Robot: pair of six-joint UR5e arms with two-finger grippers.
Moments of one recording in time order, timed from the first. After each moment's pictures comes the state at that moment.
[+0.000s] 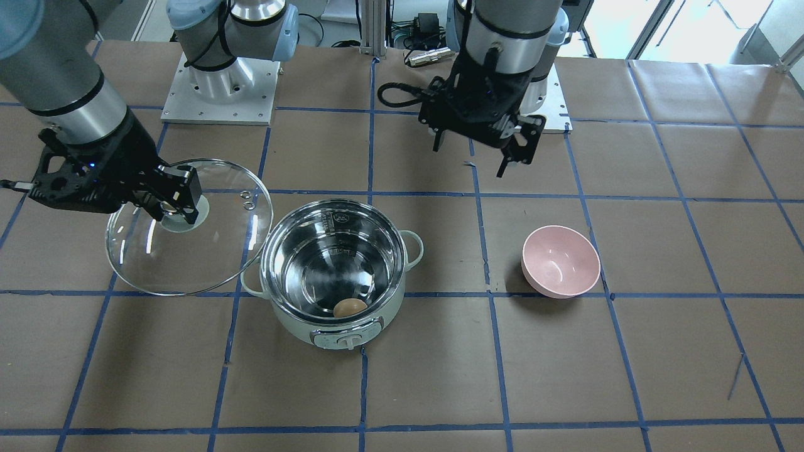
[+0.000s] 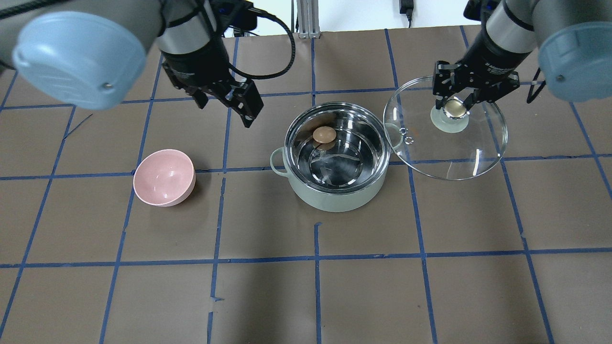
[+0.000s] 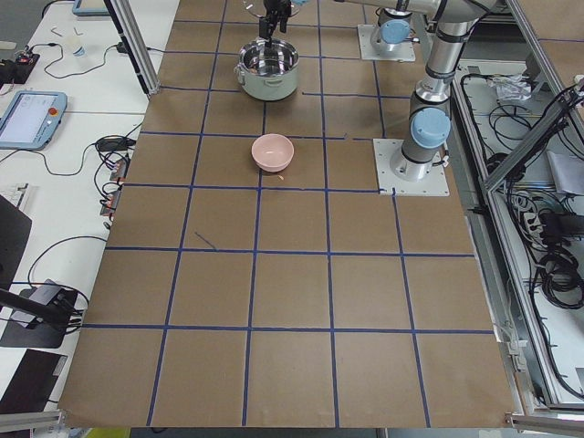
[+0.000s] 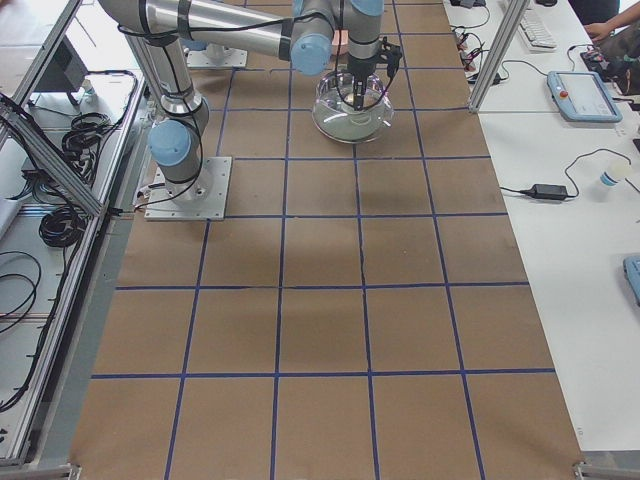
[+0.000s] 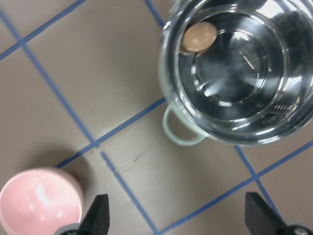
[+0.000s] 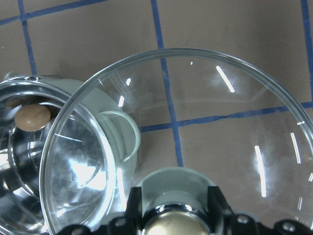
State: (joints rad) left arm -1.74 -1.62 -1.48 -1.62 1.57 0.24; right arm 1.50 -1.51 1.66 -1.77 -1.45 0.09
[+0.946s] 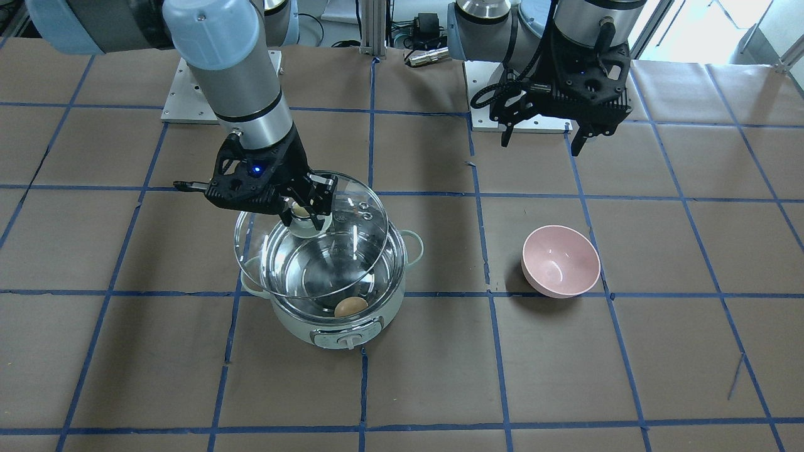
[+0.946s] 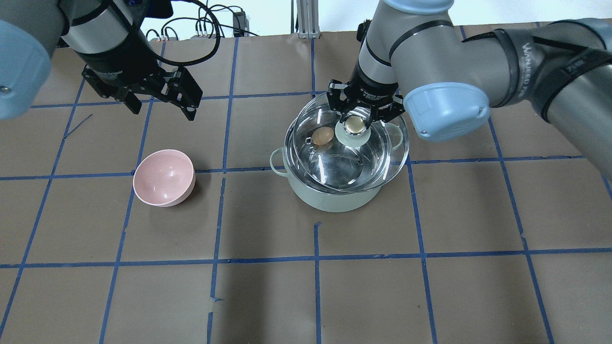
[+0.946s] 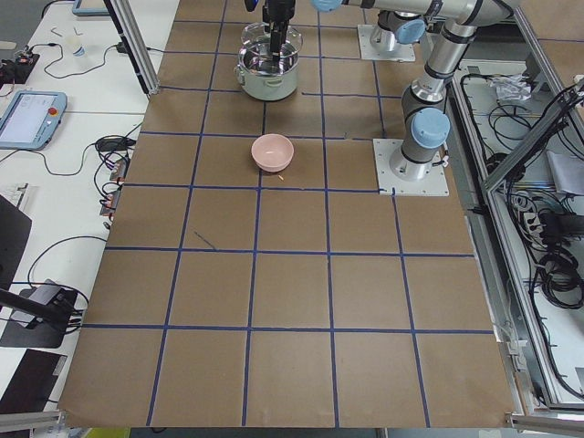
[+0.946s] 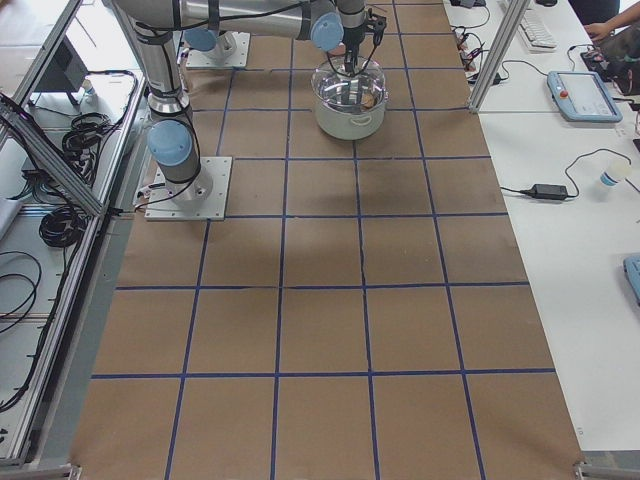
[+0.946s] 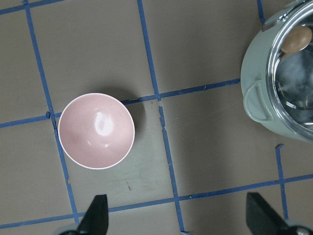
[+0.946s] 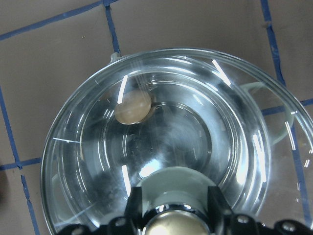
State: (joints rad) left arm -1.62 -1.54 -1.54 -1.58 1.60 0.13; right arm 1.80 -1.40 1.66 -1.97 -1.45 0.45
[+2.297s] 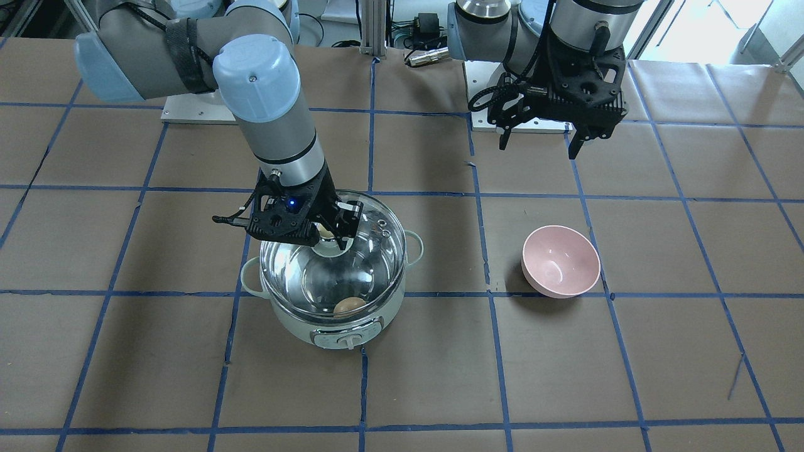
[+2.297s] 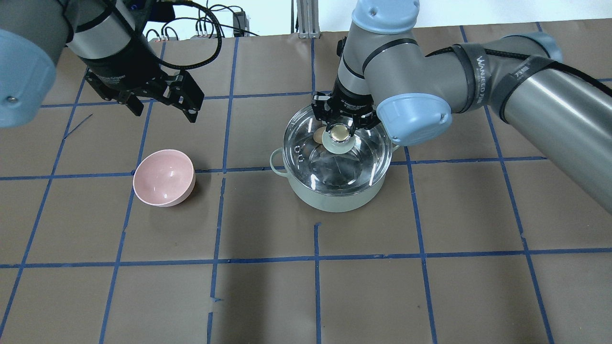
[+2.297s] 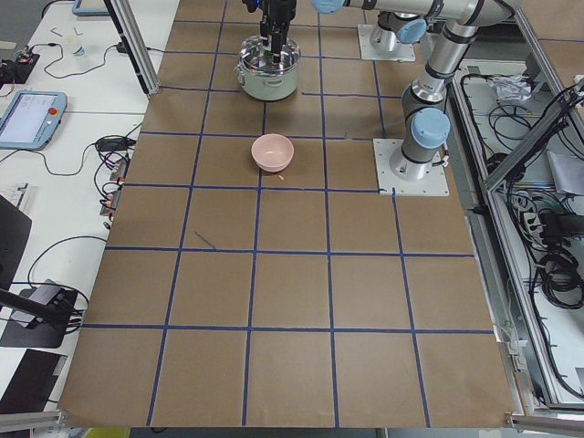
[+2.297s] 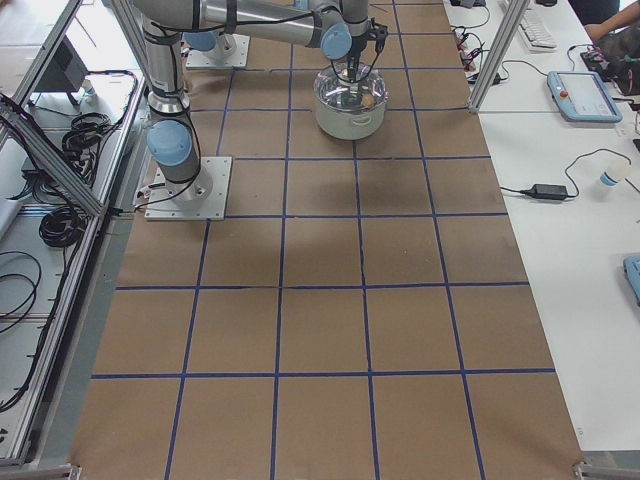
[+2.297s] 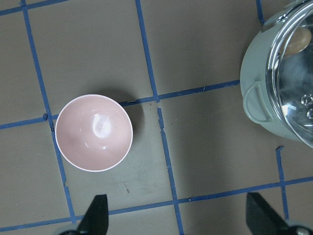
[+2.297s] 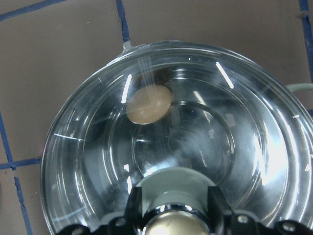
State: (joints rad) left arm -1.62 -1.54 -1.55 -1.56 1.60 0.13; right arm 1.83 -1.33 1.65 -2.01 -1.45 0.45
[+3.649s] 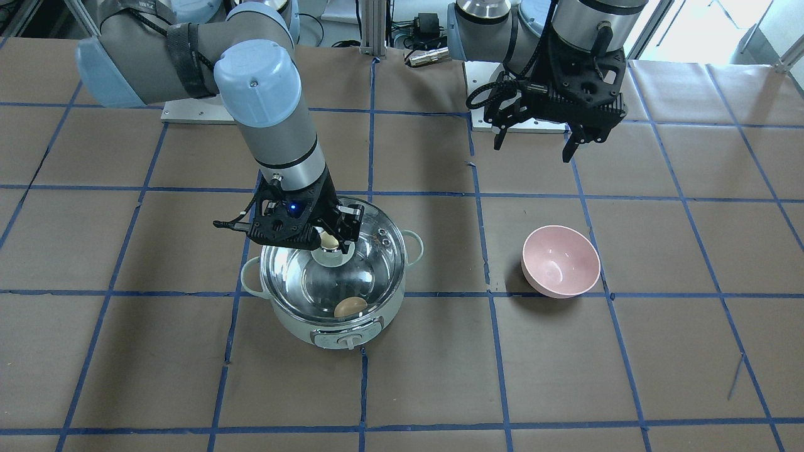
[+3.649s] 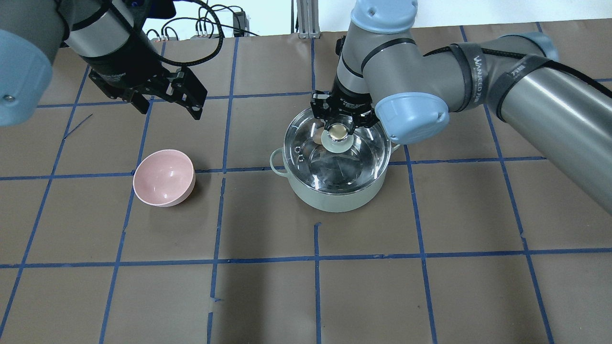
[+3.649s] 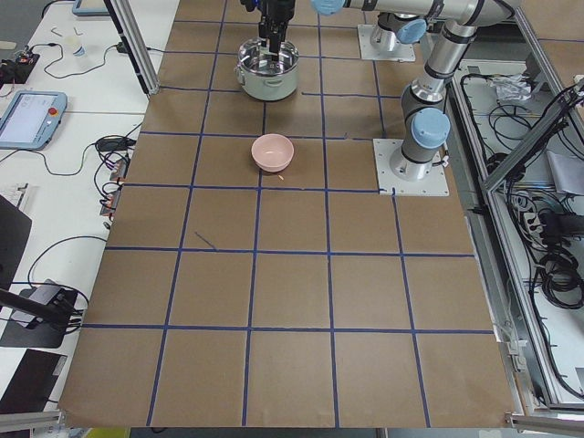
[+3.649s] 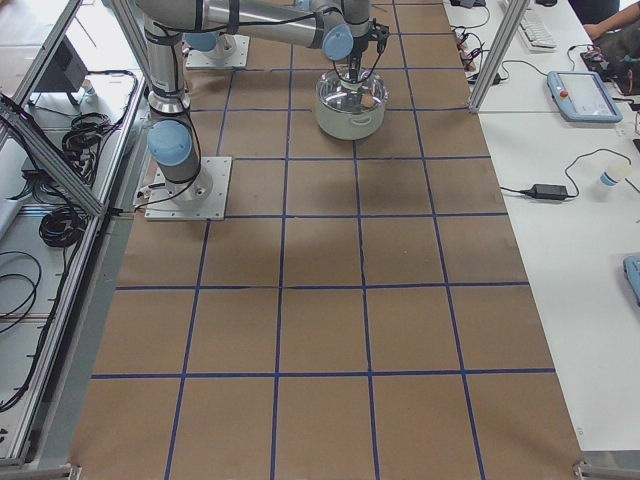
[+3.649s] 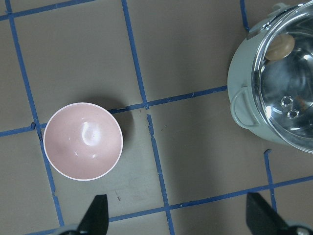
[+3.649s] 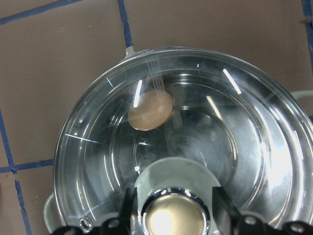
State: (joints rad) left arm -1.61 -1.54 -1.55 -1.56 1.54 0.15; right arm 1.83 -1.32 1.65 -2.03 -1.45 0.45
